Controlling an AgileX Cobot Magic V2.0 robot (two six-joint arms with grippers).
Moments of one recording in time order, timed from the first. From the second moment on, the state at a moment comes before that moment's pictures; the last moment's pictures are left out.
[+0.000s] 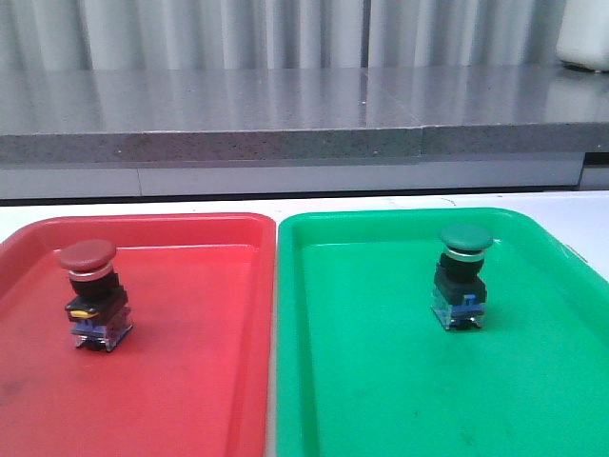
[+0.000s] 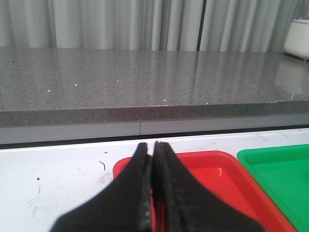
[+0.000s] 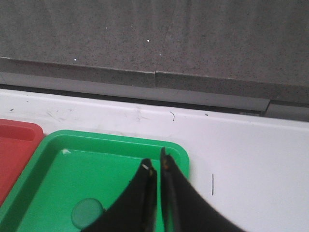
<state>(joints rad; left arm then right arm) -0.19 -0.01 -0.34 0.02 0.47 -0.09 0.19 0.77 -0.62 0.03 0.25 0.06</state>
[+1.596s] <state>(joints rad) -0.19 -0.01 -0.34 0.02 0.47 -0.09 0.19 0.26 -0.30 0.01 0.21 0.06</state>
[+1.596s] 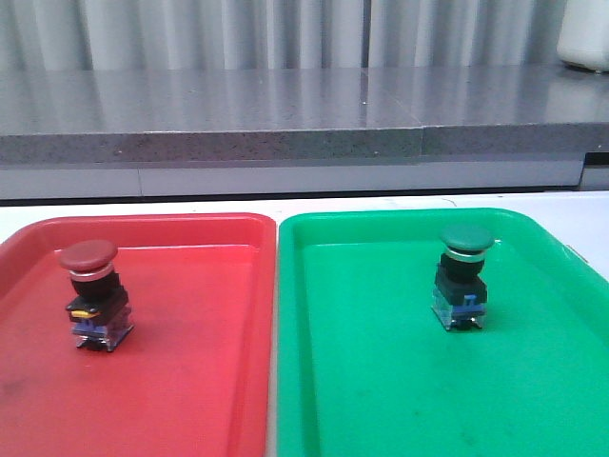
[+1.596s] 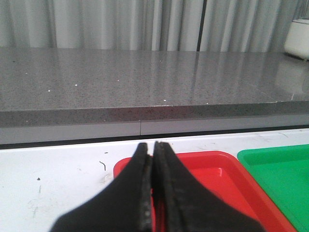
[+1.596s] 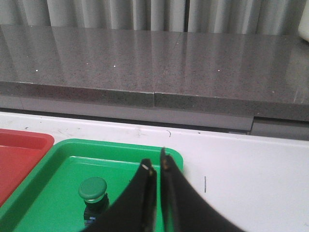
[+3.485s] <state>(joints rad) 0.04 -0.01 0.00 0.02 0.16 -0.09 0.17 0.21 -0.21 -0.04 0.18 0.05</state>
